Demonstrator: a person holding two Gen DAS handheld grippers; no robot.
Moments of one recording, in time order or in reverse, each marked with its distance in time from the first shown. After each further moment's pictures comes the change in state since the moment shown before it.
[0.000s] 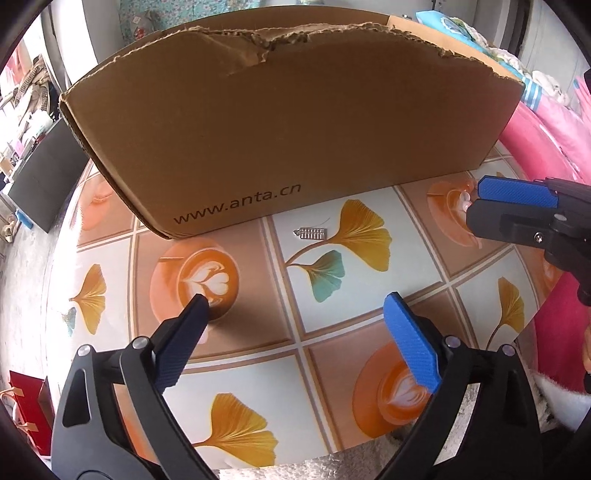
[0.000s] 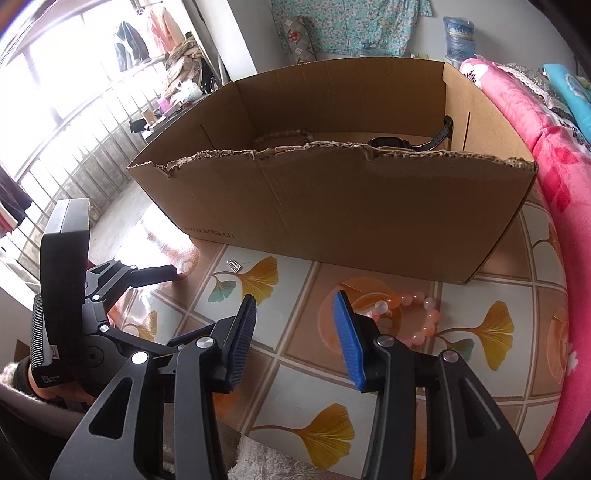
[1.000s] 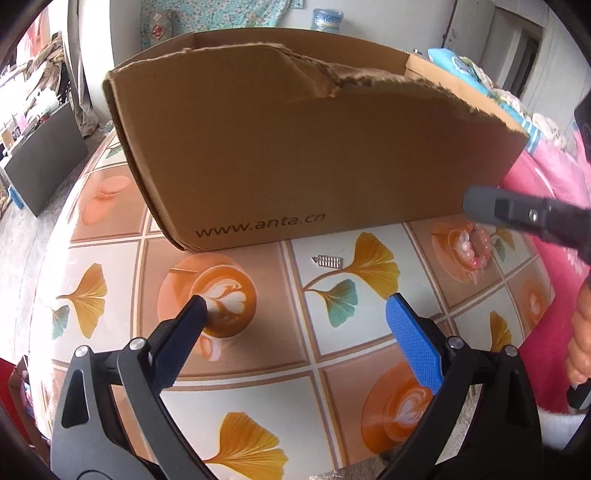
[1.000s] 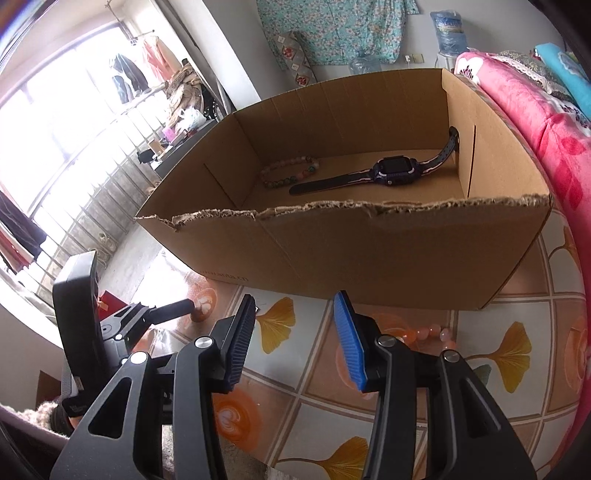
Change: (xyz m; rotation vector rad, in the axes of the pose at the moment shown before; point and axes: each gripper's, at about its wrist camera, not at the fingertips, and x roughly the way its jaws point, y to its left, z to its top) left arm -0.010 0.020 -0.013 -0.114 -0.113 -0.074; right arm 0.004 -0.003 0.021 0.101 -0.060 0.079
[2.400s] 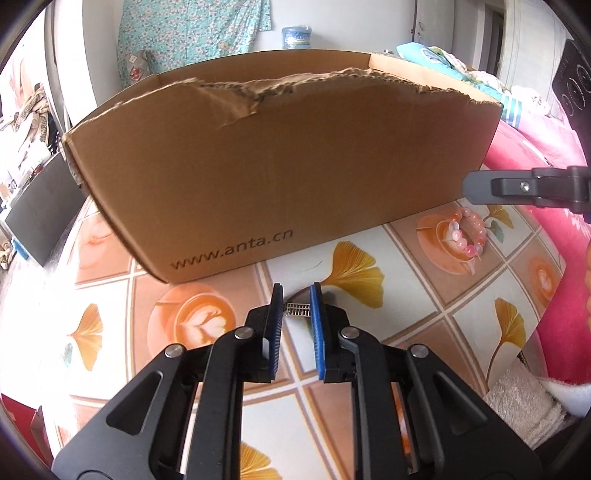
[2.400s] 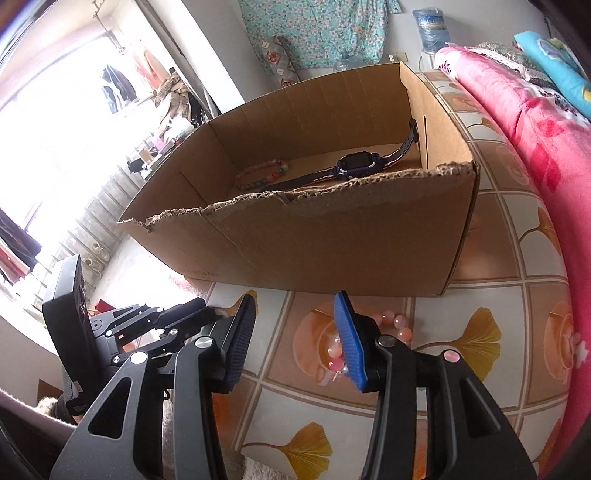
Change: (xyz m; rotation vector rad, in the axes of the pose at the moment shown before) left arm 0.001 -0.028 -0.001 0.162 -0.080 0.043; right arm -0.011 -0.025 -0.008 0.027 -0.017 -0.026
